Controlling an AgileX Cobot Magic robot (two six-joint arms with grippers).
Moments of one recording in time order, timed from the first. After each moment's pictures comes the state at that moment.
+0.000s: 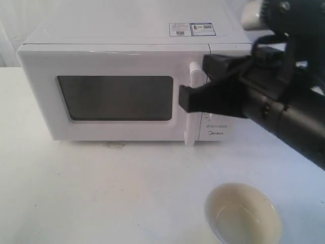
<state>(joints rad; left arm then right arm) -0.08 0.00 0.02 -0.07 0.34 0.08 0.85 1.06 -0.65 1.22 -0.52 -0.98</state>
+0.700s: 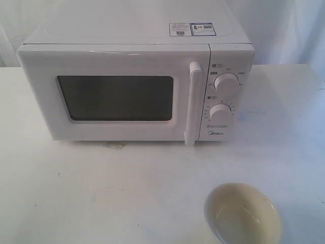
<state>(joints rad) -0.08 0.00 0.02 -0.07 0.34 0.08 0.26 0.12 -0.07 1.17 -0.21 -0.95</state>
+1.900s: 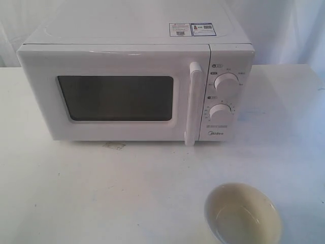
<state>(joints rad) -0.08 0.00 0.02 -0.07 0.34 0.08 0.21 0.01 0.00 -0.02 0.20 0.07</state>
